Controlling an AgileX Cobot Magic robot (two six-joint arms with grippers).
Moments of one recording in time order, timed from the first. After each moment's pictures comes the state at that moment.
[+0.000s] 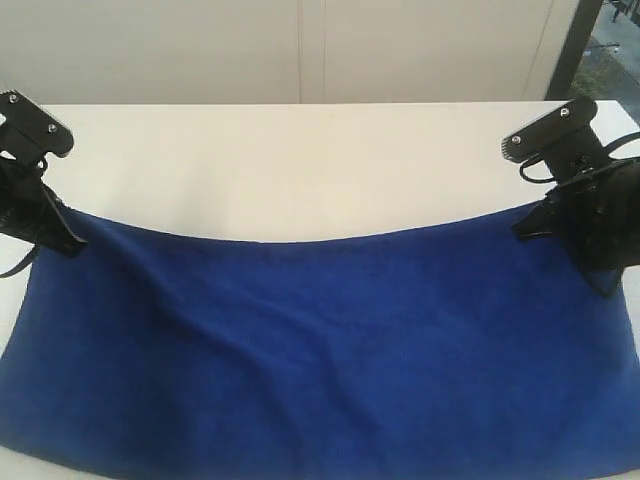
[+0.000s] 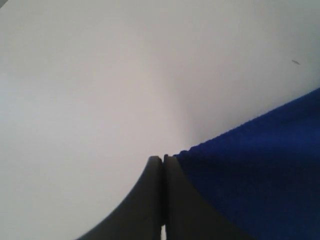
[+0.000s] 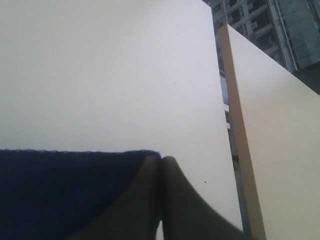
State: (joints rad) left arm -0.13 1.61 -0.80 0.66 0.07 -0.09; right arm 0.18 1.72 -0.78 -1.73 0.71 1.50
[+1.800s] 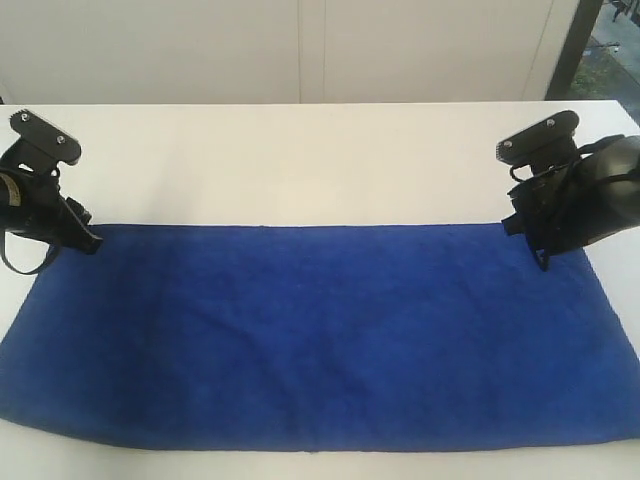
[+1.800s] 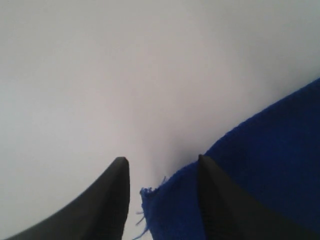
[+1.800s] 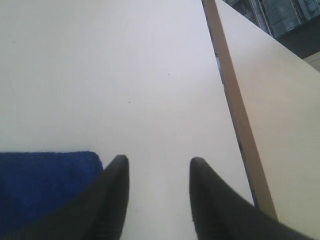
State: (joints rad) left arm -0.06 1.83 -0.89 0.60 -0.11 -0.08; right arm 0.14 1.97 -0.94 -1.74 0.80 1.61
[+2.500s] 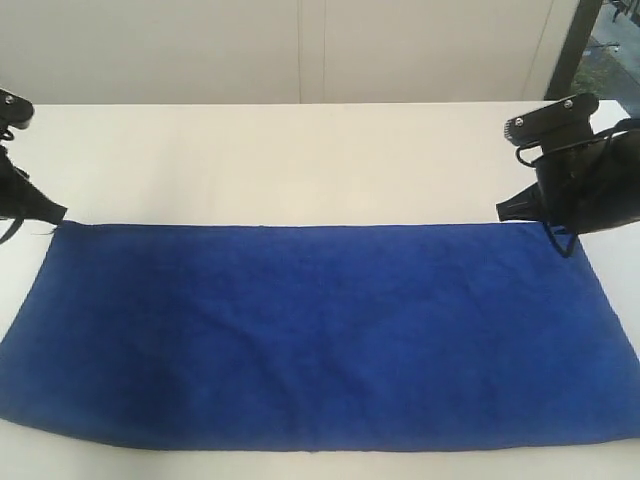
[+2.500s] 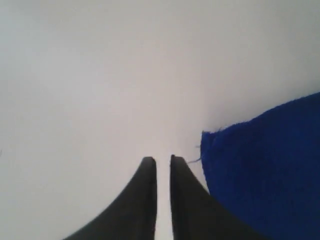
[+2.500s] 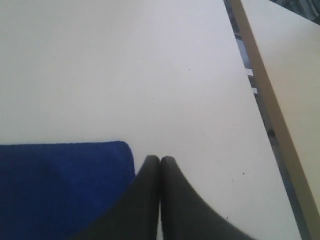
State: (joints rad) left arm -0.06 1.63 -0.89 0.60 0.19 -0.25; right arm 0.14 1.83 -0.92 -1.57 0.65 1.54
